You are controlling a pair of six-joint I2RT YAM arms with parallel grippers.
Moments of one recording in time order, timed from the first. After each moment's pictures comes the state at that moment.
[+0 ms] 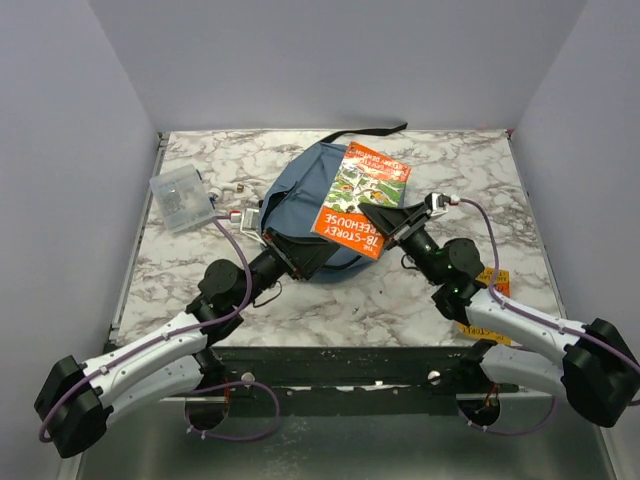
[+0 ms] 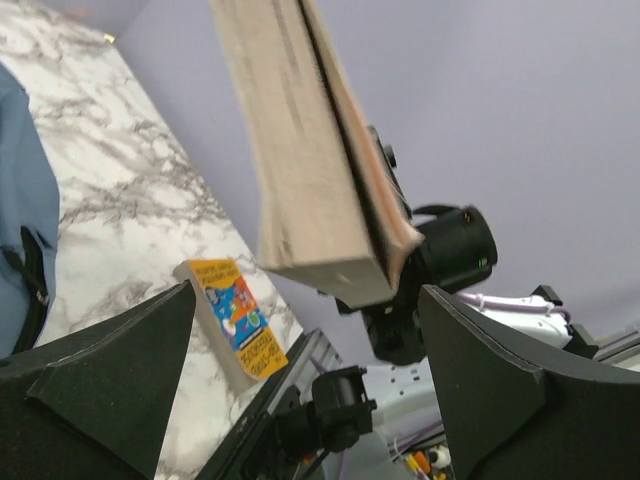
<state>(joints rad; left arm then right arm) -0.83 0.79 0.42 0.61 0.06 -0.97 0.65 1.06 0.47 0.89 -0.06 1.47</state>
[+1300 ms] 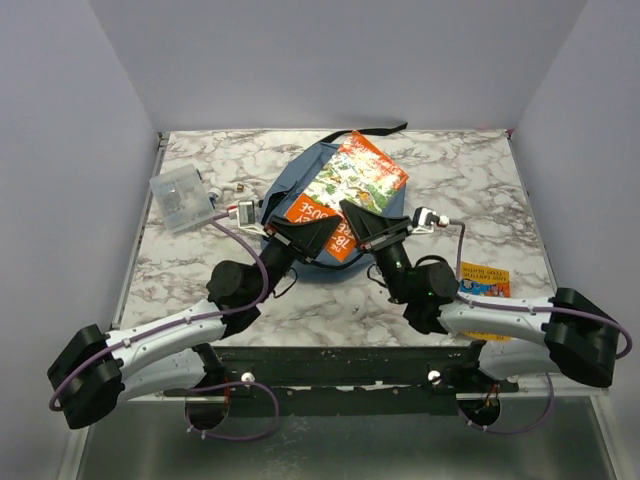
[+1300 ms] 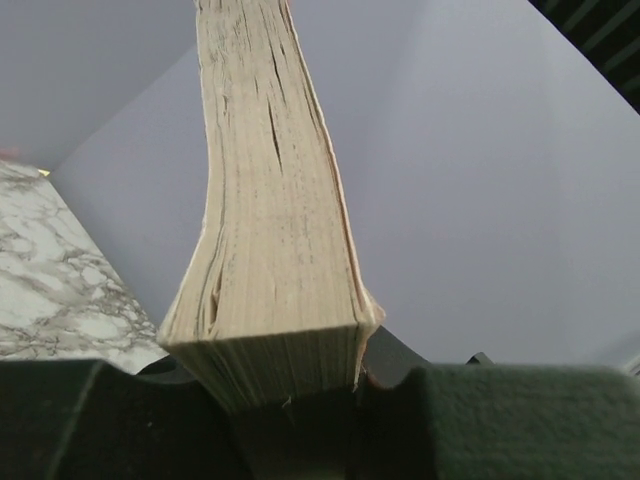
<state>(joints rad) -0.92 1.02 0.50 1.04 -0.14 -0.95 1.06 1.30 0.56 1.37 0.52 1.16</state>
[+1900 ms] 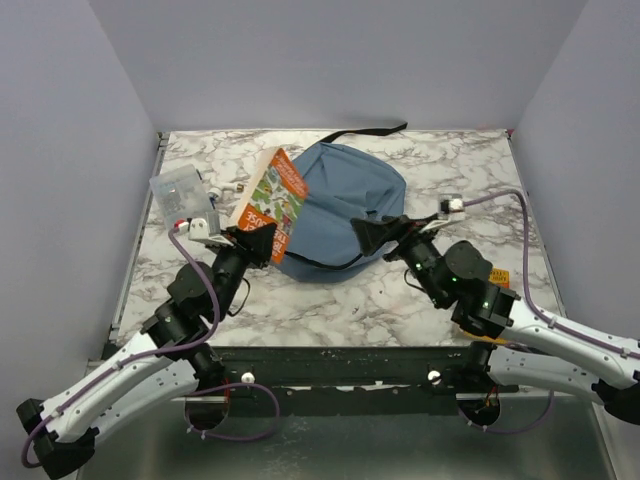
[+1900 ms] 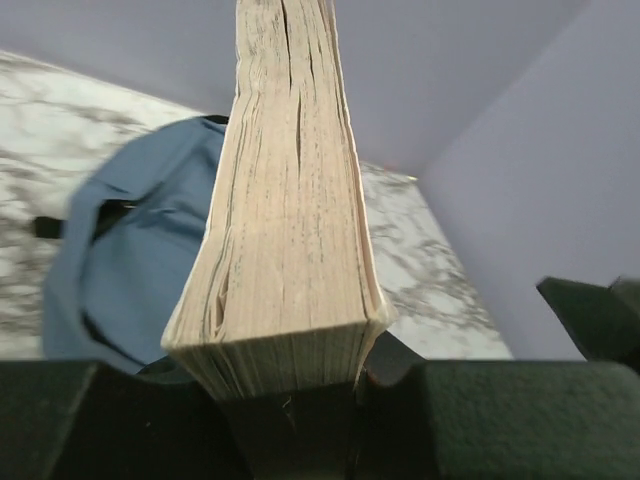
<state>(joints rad) -0.87 0.54 0.53 0.16 -0.46 -0.55 1.06 0.83 0.71 0.30 0.59 0.64</state>
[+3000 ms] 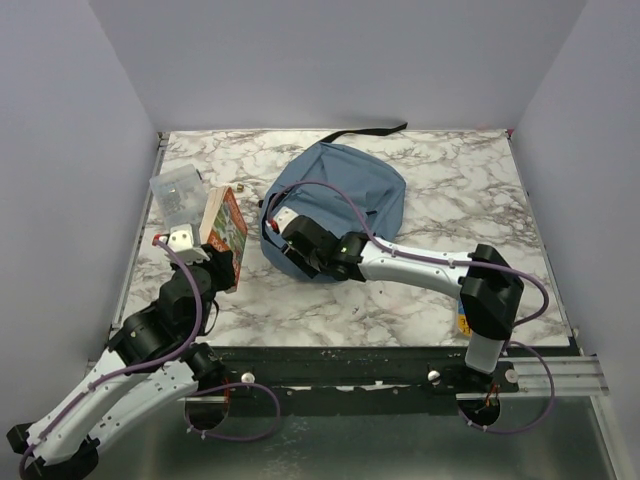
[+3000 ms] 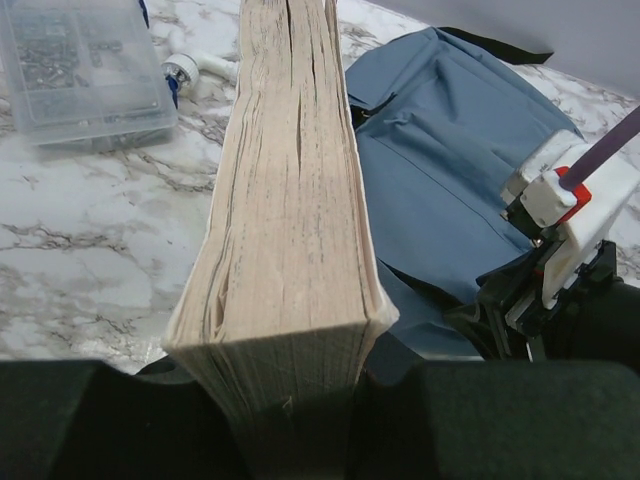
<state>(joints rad) -0.82 0.42 0.74 -0.65 -0.76 -0.55 1.08 1.81 1.39 -0.43 0.35 -0.03</state>
